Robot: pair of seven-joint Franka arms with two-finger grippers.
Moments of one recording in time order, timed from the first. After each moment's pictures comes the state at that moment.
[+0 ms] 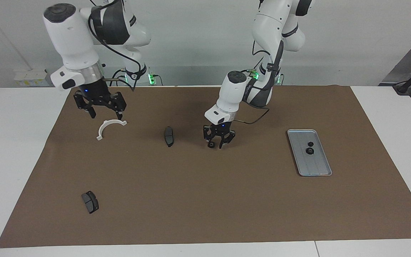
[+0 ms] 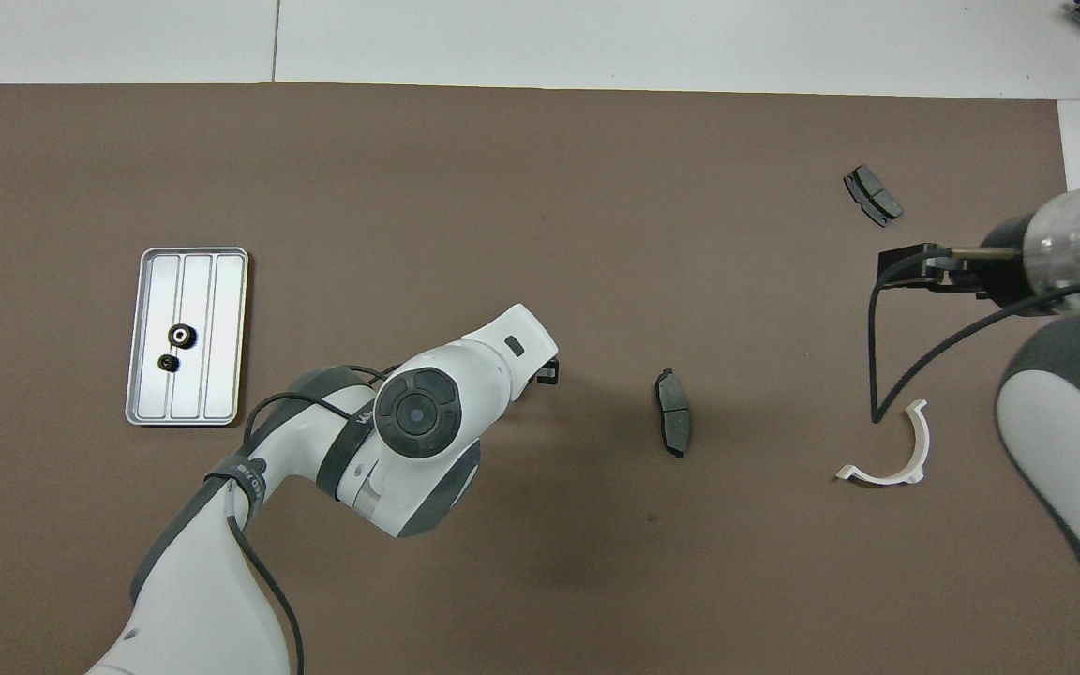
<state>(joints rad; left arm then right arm) -0.59 0.33 -0.09 -2.08 -0.01 2.74 -0.48 0.04 -0.04 0.00 -1.74 -0.01 1.85 0.15</state>
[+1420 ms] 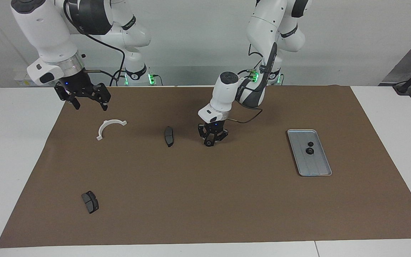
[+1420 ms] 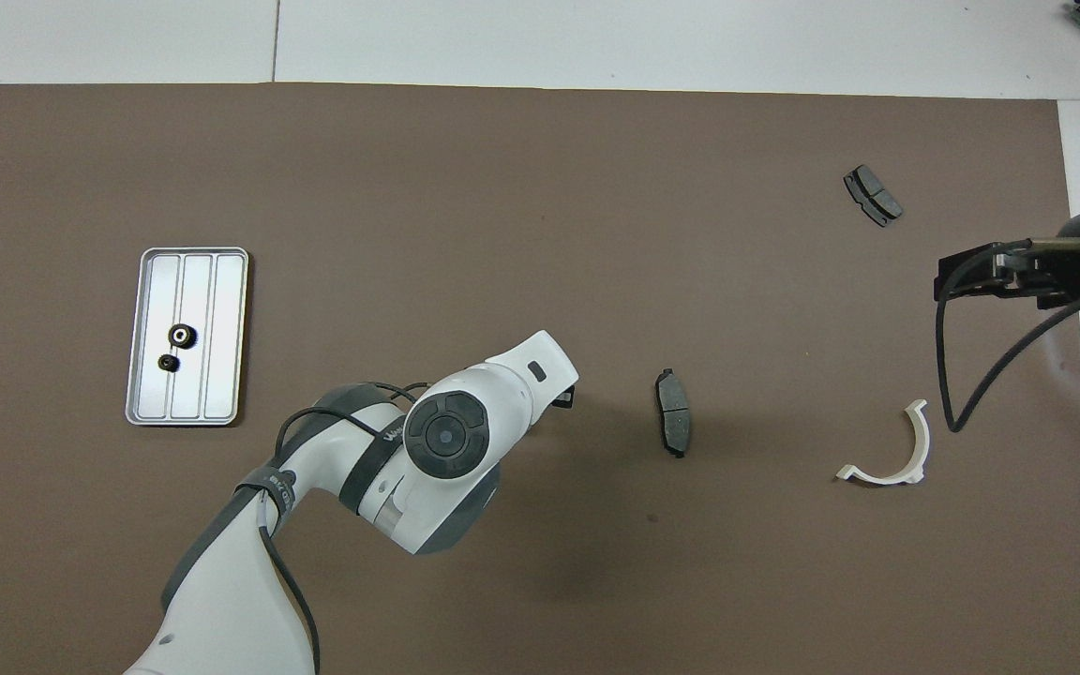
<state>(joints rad) -0.63 0.33 -0.09 -2.10 -0.01 2.74 -0.48 -0.01 0.00 0.02 -1.65 -0.01 1.68 0.10</state>
